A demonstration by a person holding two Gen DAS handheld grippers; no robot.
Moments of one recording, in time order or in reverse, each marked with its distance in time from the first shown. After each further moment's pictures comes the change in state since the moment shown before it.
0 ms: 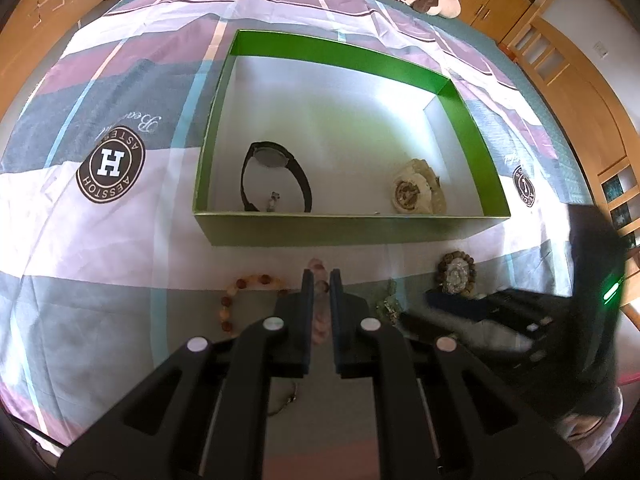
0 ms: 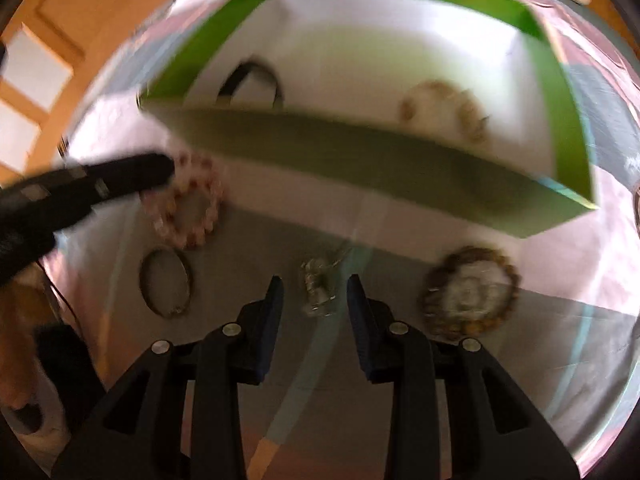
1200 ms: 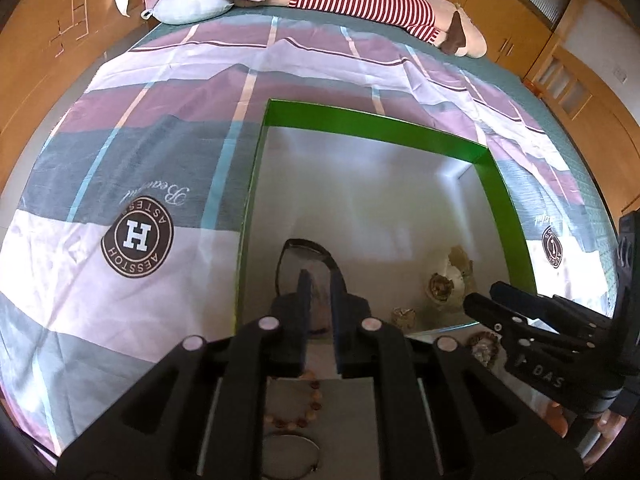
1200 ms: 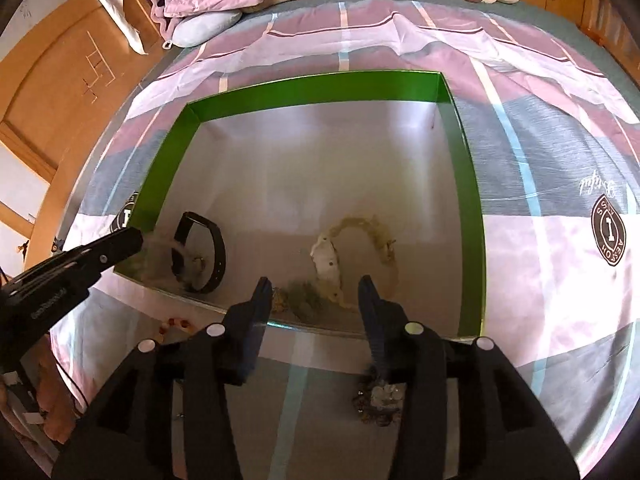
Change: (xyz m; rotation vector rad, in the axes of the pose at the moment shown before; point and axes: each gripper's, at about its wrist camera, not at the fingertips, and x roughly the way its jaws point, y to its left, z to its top) left arm 0.000 0.009 0.052 -0.034 -0.145 0.104; right arm -0.048 -0.050 0.044 0.211 -0.269 -0.011
